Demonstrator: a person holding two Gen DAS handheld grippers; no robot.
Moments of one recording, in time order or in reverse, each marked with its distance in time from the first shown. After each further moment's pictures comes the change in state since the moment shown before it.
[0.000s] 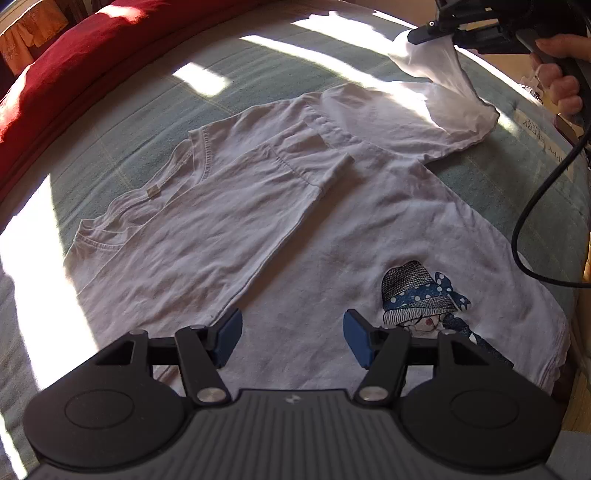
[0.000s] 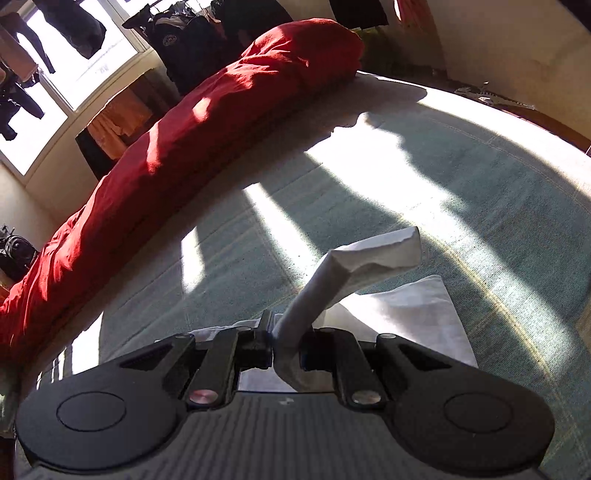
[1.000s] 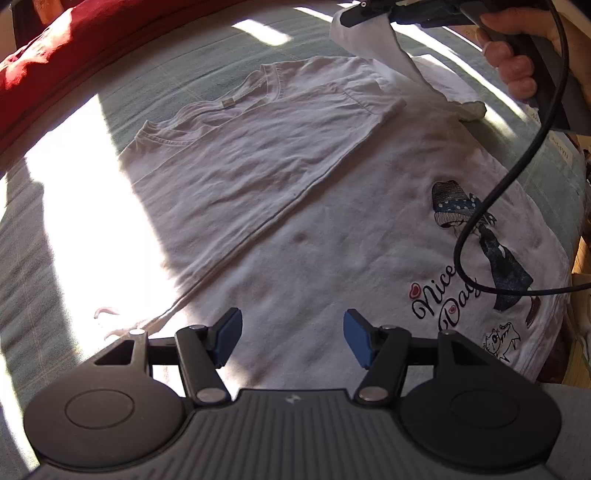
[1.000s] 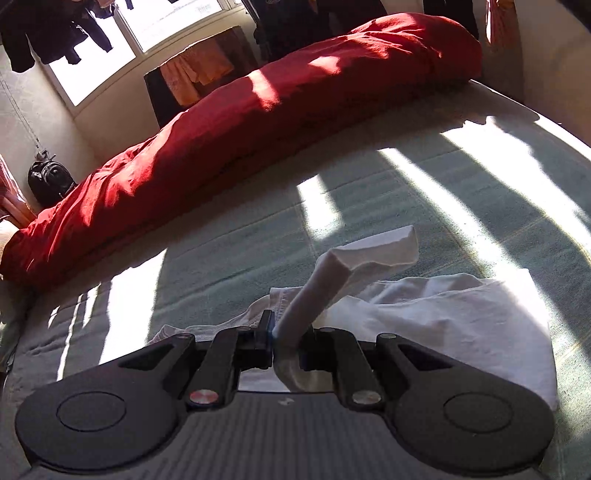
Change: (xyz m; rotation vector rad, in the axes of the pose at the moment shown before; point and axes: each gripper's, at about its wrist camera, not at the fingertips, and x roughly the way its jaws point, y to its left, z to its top) left arm -0.027 0.064 -0.087 -0.104 0.037 -0.037; right arm 0.047 0.166 -0.074 -0.225 0.038 0.067
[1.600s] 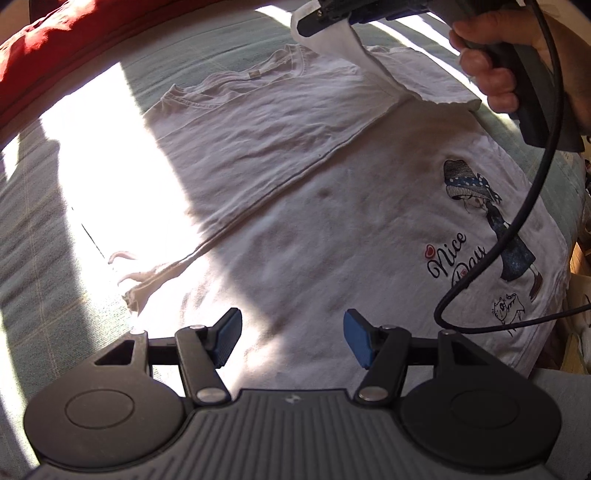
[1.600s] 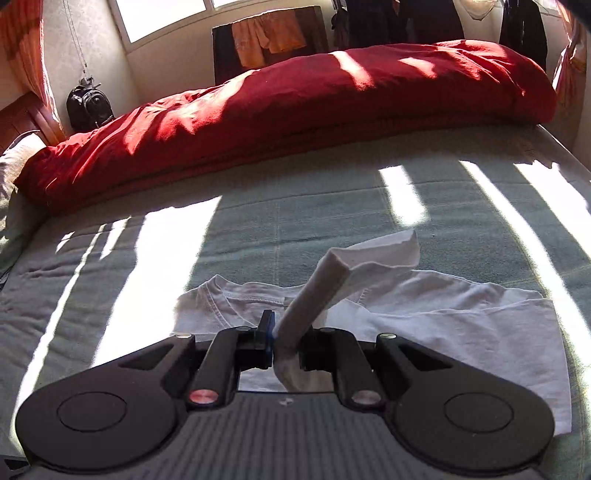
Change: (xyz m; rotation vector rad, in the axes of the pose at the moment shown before) left arm -0.008 0.022 -0.039 -0.053 0.017 -0.016; right arm 0.025 0.093 -0.037 -0.275 0.046 0.011
